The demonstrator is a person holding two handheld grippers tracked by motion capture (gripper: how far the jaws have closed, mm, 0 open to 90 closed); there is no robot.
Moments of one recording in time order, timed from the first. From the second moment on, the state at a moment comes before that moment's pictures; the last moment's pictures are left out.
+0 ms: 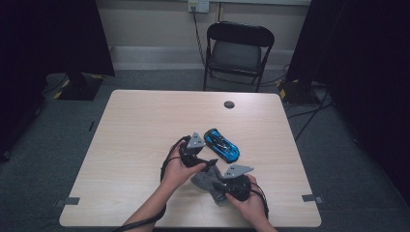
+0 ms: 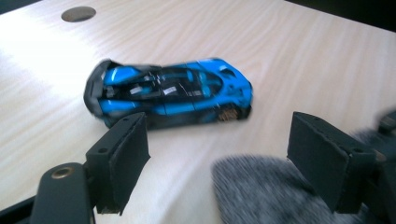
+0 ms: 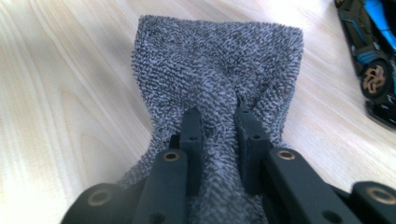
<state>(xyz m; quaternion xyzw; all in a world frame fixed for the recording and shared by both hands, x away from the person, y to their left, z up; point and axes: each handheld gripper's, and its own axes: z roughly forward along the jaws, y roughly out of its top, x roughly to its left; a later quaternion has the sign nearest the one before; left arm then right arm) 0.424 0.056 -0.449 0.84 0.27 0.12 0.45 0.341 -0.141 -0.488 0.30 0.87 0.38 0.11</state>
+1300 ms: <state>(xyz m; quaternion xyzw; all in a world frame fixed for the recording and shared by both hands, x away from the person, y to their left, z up) 0.489 -0.005 -0.479 0.87 0.23 0.13 0.41 0.349 -0.243 -0.483 0.40 0.83 0.36 0.14</state>
